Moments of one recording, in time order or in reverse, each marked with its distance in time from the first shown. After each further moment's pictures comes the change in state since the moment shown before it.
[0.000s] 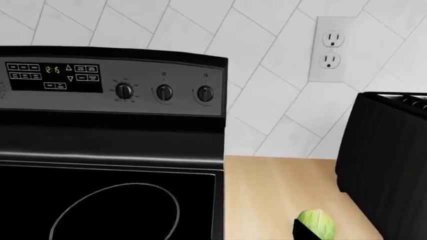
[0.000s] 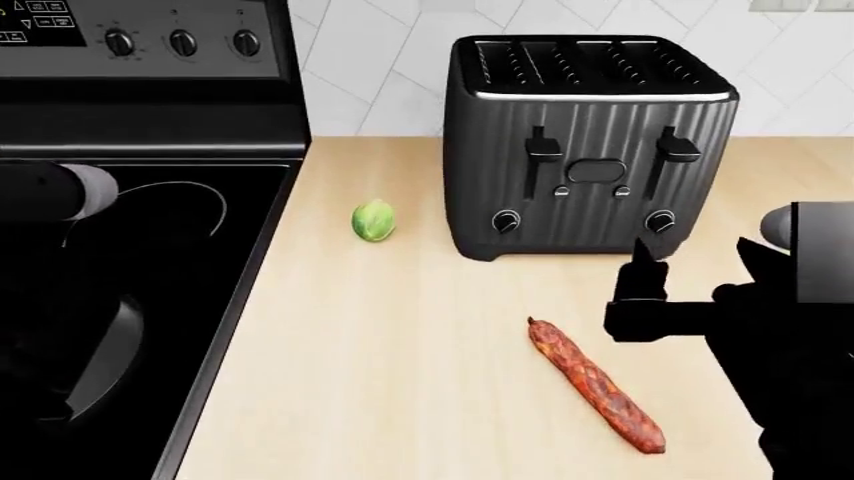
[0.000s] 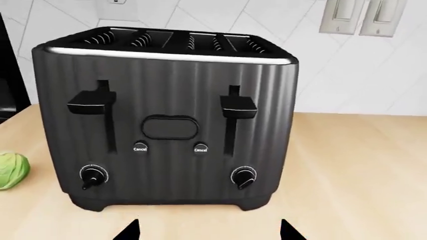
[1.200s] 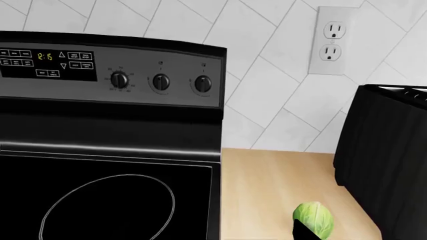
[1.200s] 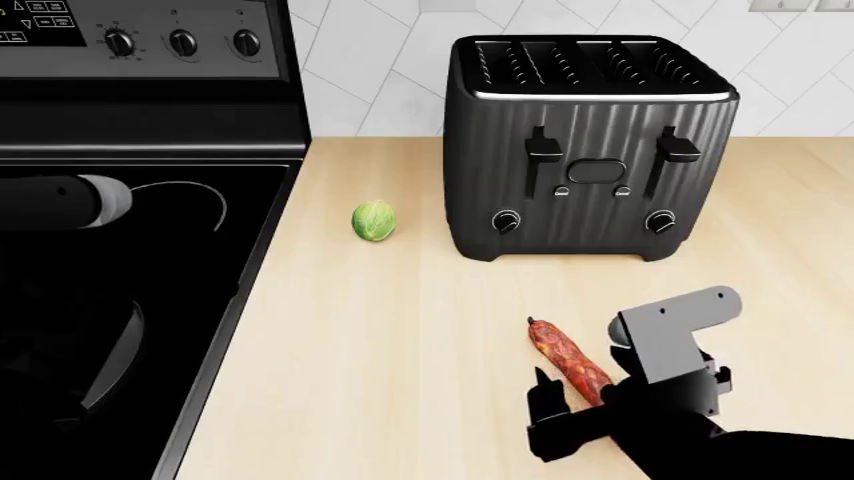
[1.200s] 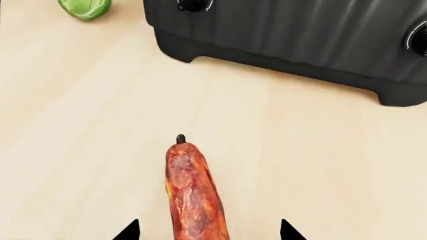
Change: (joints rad) left arm 0.037 0.018 0.020 -0.019 0.051 0.029 0.039; right arm -0.139 -0.075 -0.204 0.112 -0.135 0.097 -0.294
